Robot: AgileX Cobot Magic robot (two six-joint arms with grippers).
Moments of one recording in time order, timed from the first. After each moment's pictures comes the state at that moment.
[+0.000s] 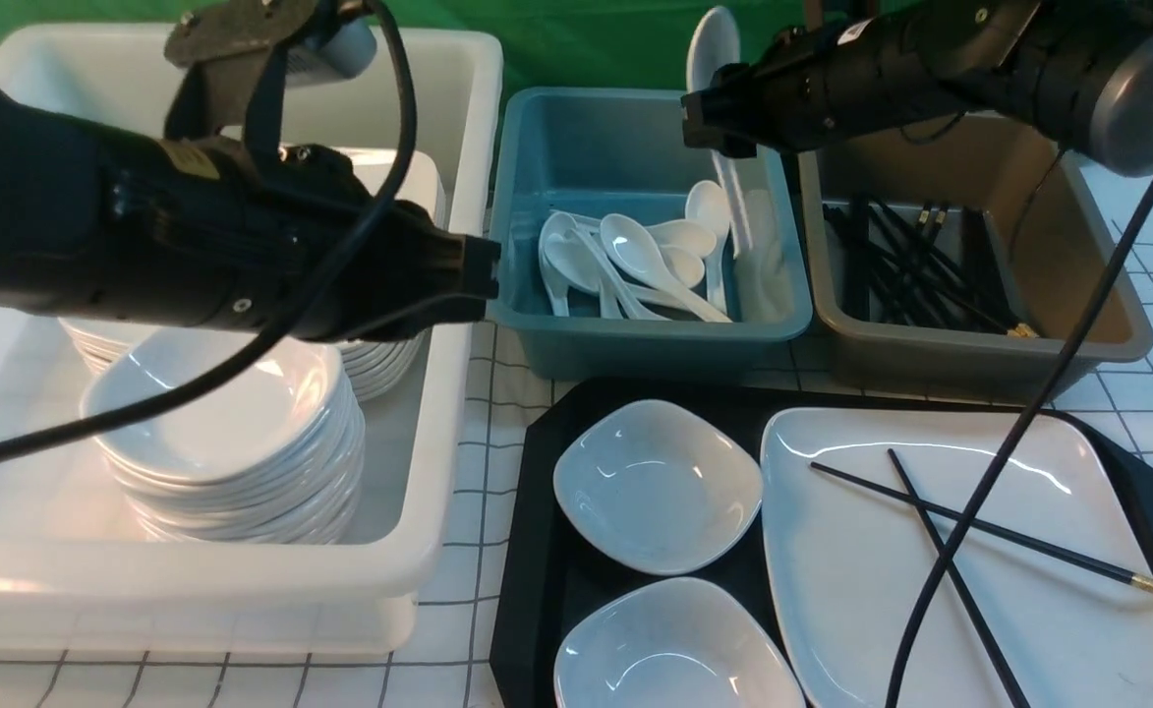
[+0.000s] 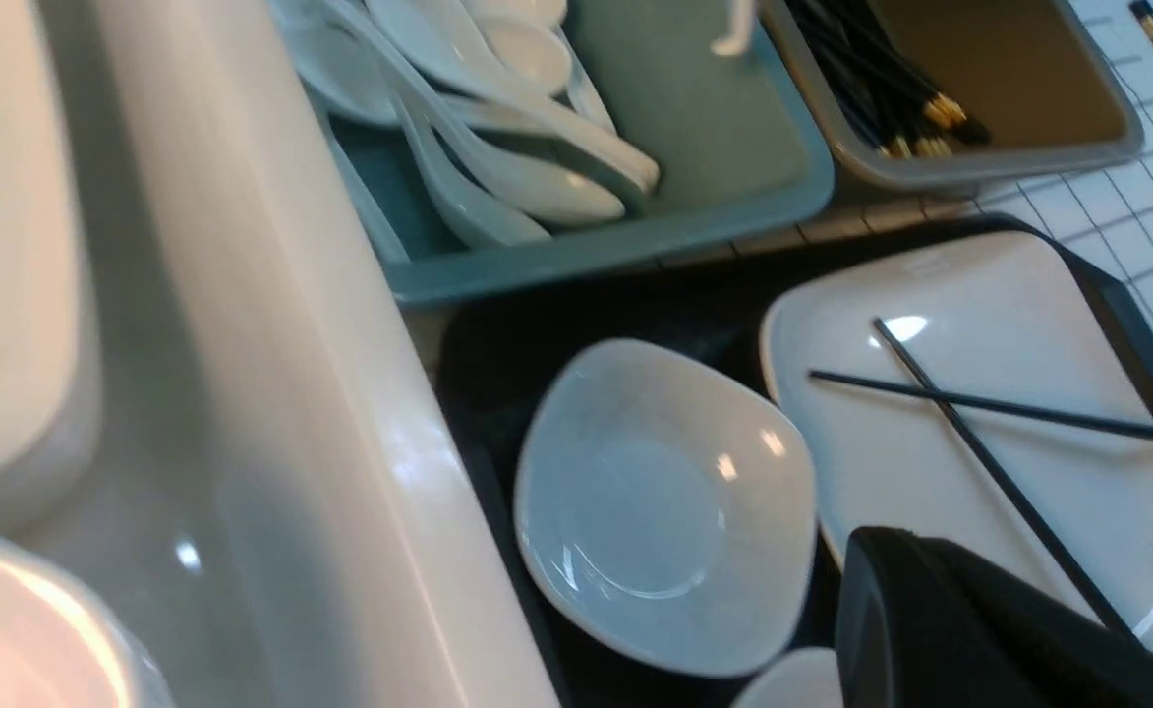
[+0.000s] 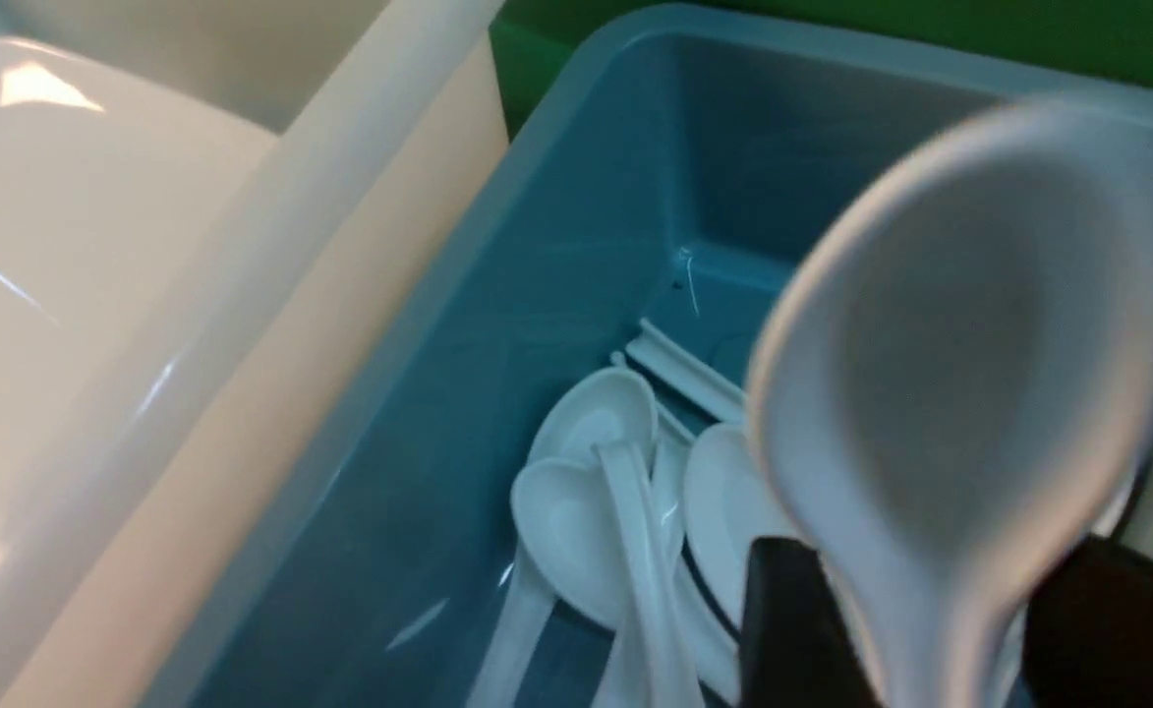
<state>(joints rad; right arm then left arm) 0.34 2.12 -1.87 0.53 0.52 -0.42 -0.41 1.28 -1.05 -0.48 0.59 0.13</state>
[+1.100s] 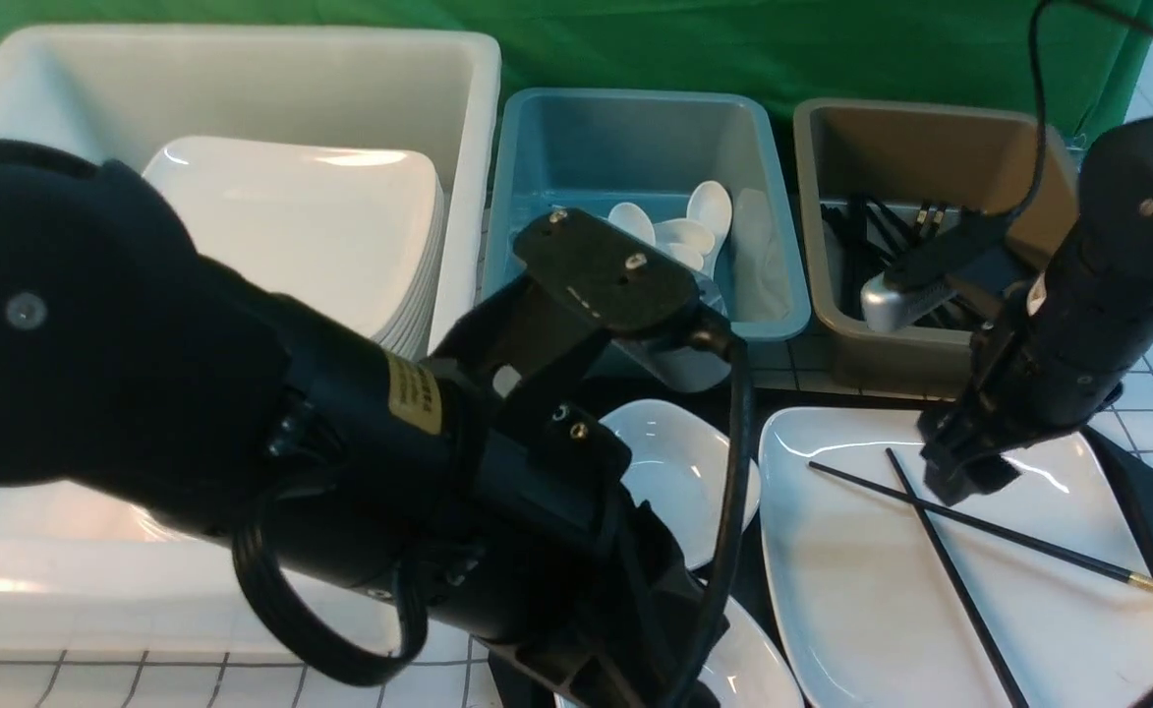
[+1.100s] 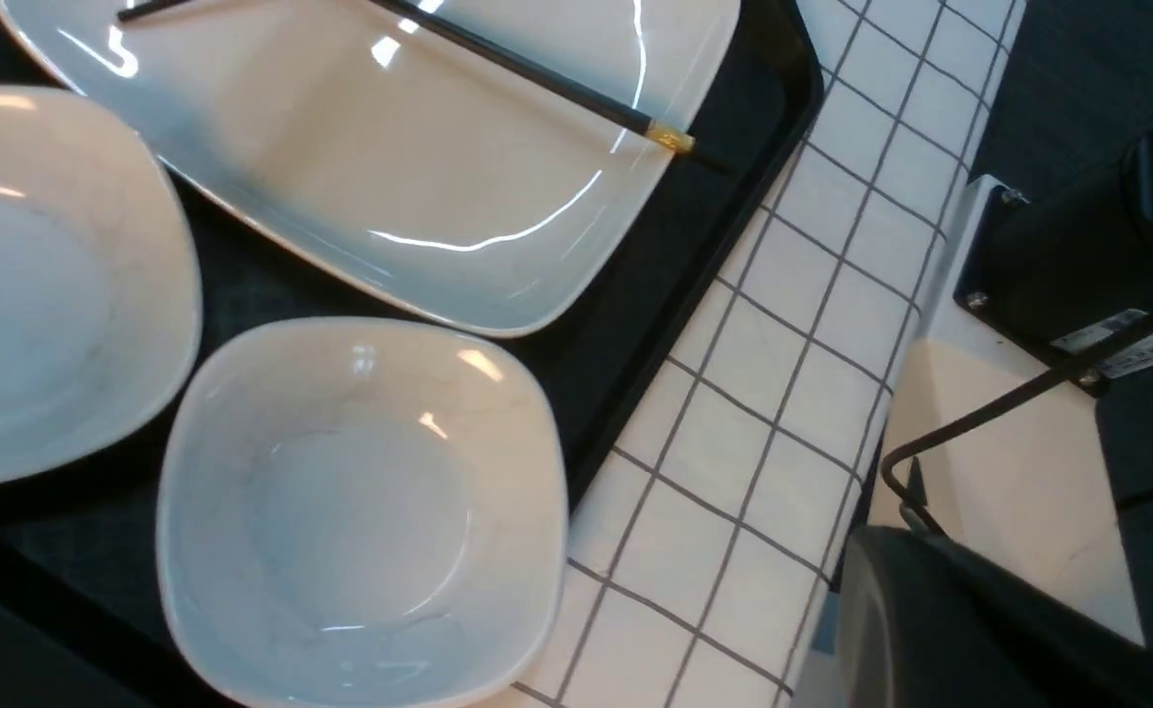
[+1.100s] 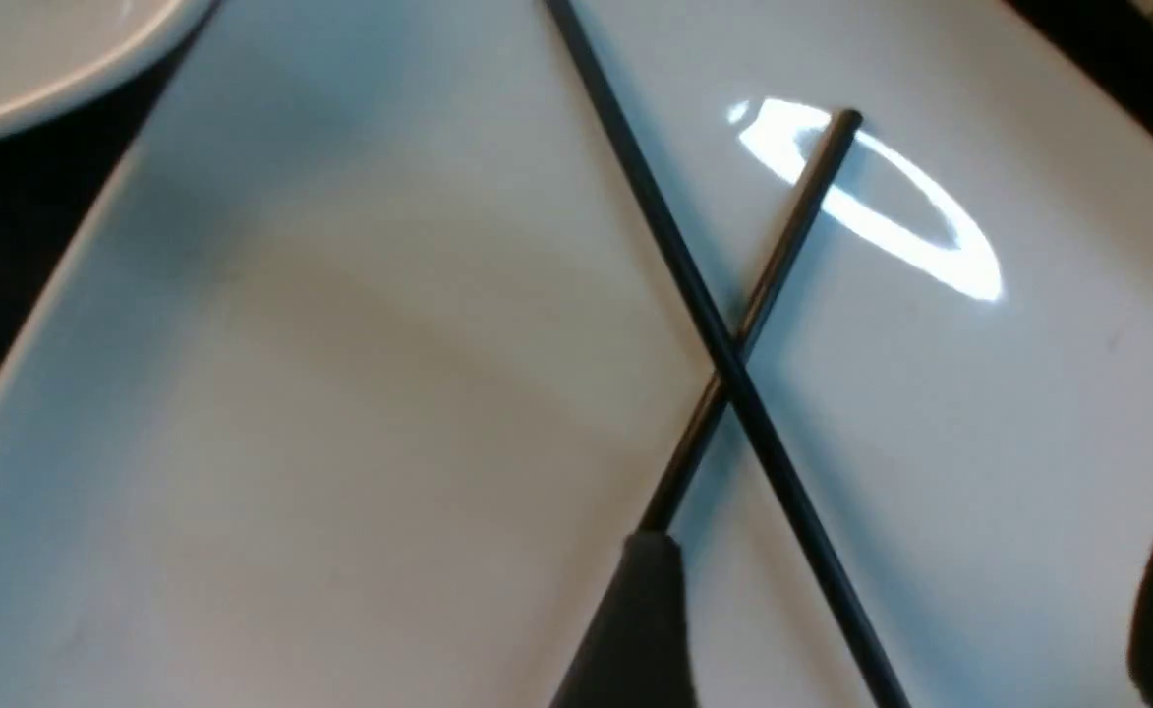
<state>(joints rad) 0.31 1.75 -1.24 -0.06 0.93 -0.31 -0.81 1.27 -1.08 -0.49 0.83 0.33</state>
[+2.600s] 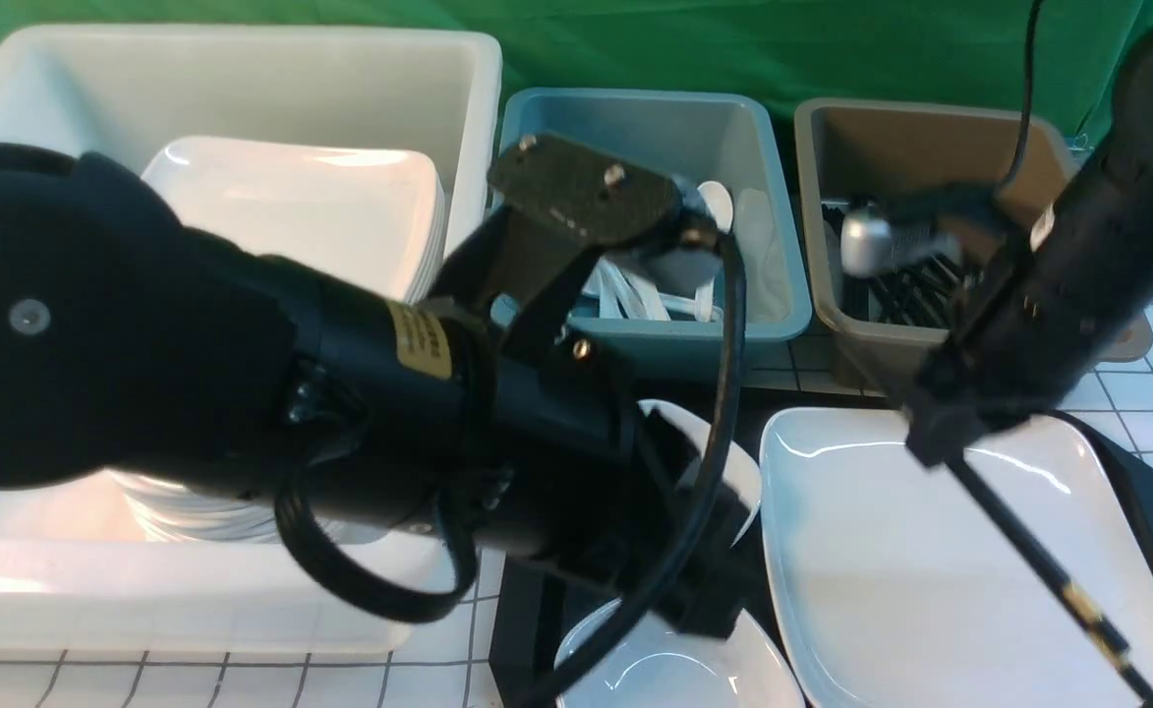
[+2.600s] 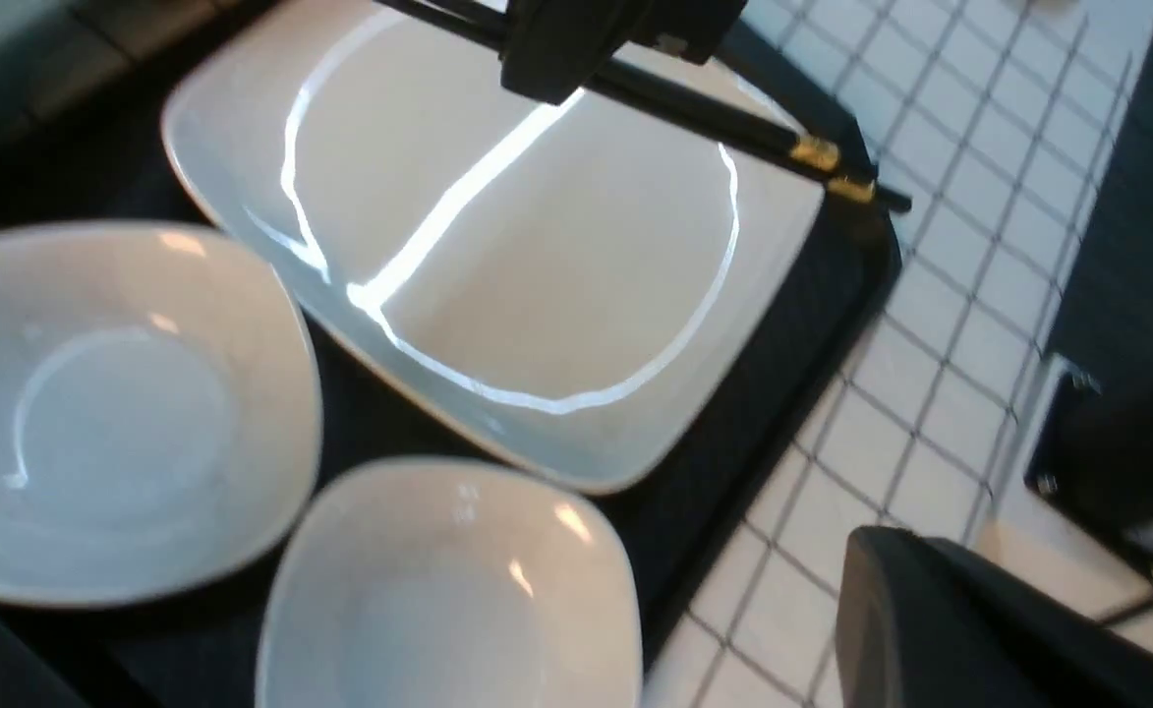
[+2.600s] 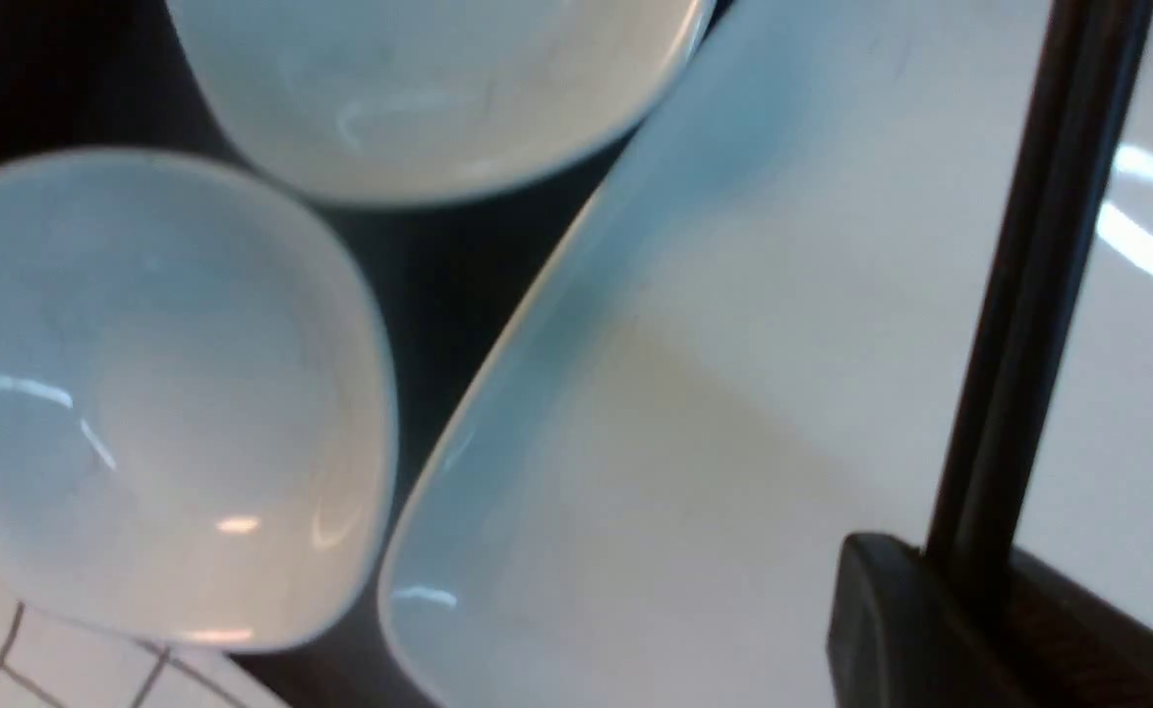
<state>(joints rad) 0.30 1.70 -1.42 0.21 1.18 -0.38 -0.81 1.27 -1.08 -0.47 0.63 0.25</state>
